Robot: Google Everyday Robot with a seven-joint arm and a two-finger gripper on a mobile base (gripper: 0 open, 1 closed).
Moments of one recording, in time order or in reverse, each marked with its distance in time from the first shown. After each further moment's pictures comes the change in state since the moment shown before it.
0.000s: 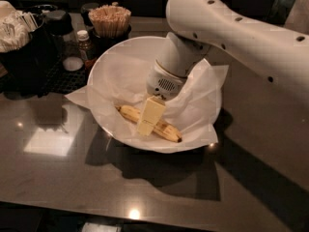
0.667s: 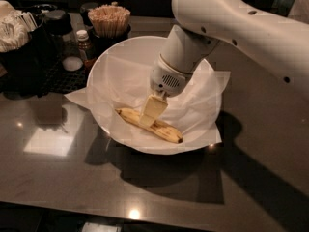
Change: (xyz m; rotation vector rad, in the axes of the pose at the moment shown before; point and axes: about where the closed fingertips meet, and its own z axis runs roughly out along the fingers) arm -0.006 0.007 -0.019 0.058 -0.023 -0.013
